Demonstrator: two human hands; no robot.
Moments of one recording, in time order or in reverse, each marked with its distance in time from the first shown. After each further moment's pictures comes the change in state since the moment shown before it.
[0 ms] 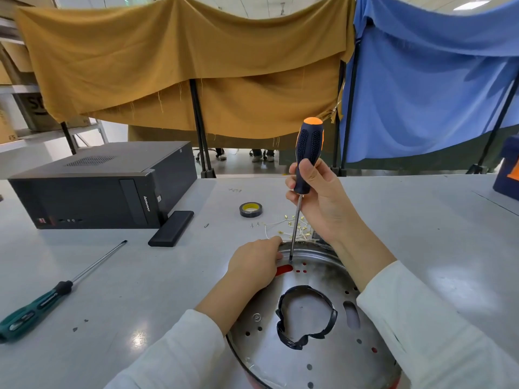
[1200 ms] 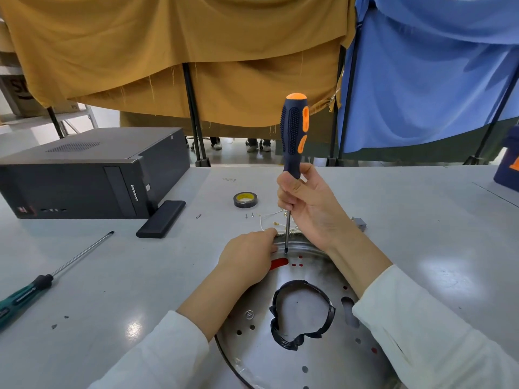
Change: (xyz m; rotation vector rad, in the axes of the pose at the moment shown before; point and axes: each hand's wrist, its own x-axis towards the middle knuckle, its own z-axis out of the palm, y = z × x) left_hand 0.000 0.001 -0.001 0.014 -0.005 0.000; right_hand -0.011 0.019 -0.005 -0.073 0.029 0.071
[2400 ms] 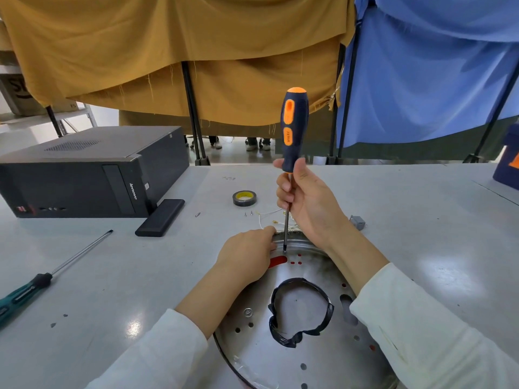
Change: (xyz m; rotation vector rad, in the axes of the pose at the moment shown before) left_hand 0.000 -0.001 0.001 -0.003 -0.005 0.002; right_hand 0.002 0.004 -0.002 -0.097 -0.024 0.002
